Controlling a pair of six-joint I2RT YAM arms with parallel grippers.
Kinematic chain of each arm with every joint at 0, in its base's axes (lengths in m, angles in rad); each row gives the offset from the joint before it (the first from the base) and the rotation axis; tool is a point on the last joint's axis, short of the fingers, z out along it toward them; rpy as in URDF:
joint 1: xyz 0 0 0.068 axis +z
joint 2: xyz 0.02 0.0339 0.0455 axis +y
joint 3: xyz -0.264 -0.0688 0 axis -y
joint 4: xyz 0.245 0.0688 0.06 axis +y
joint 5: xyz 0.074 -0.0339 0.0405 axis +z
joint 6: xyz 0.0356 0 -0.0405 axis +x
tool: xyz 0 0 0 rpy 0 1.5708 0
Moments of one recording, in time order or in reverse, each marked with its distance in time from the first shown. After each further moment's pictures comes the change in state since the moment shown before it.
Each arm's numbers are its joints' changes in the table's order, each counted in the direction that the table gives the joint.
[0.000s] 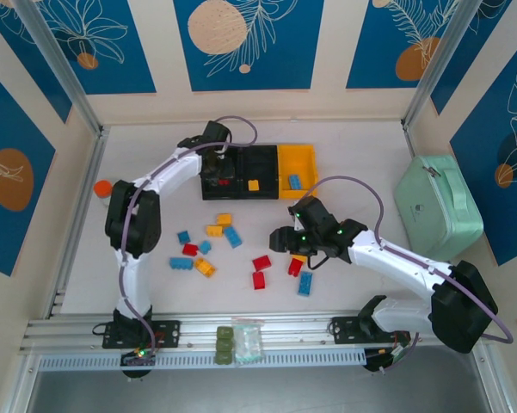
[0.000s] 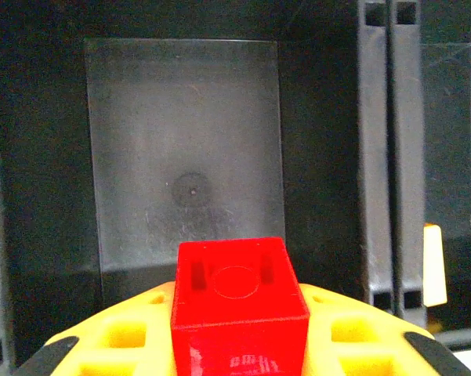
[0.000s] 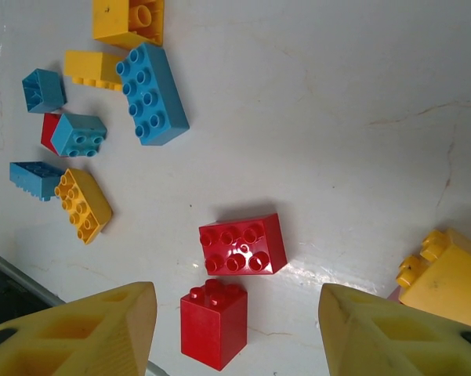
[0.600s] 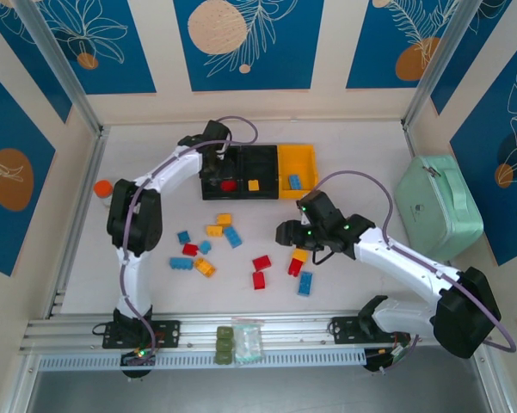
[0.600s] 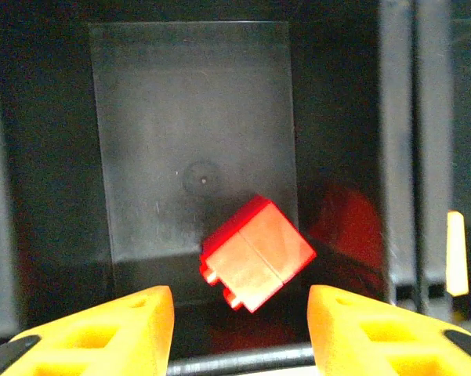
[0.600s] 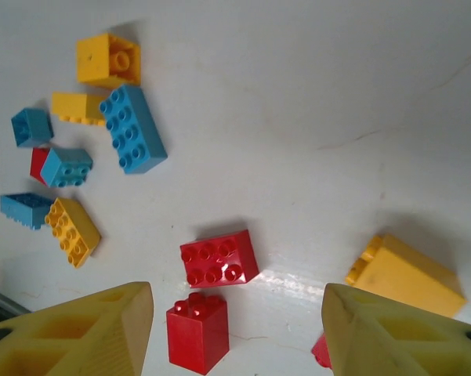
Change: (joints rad) left arm 0.003 -0.018 0.004 0.049 -0.005 0.026; right arm -0.068 -0.032 0.057 0.104 -0.051 -0.009
